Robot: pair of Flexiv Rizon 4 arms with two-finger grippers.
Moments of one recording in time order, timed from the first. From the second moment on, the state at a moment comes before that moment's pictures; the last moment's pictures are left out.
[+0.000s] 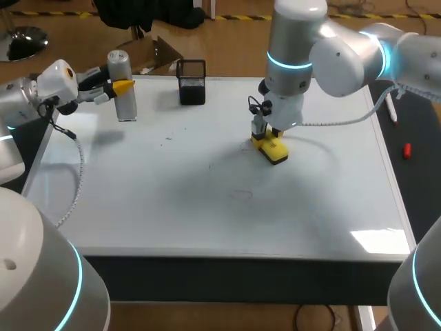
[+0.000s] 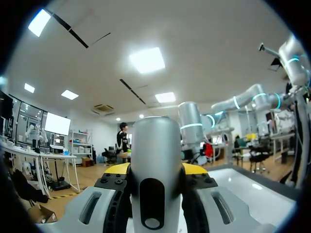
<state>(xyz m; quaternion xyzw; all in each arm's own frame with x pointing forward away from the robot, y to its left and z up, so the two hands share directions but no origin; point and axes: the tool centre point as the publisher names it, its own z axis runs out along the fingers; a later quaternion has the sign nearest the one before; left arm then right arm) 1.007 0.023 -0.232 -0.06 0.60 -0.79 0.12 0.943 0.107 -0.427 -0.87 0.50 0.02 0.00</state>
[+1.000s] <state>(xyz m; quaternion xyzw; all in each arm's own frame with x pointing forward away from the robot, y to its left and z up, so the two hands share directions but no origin) 1.007 0.023 -0.232 -0.06 0.60 -0.79 0.12 0.940 0.186 -0.415 -0.90 0.43 0.05 0.05</state>
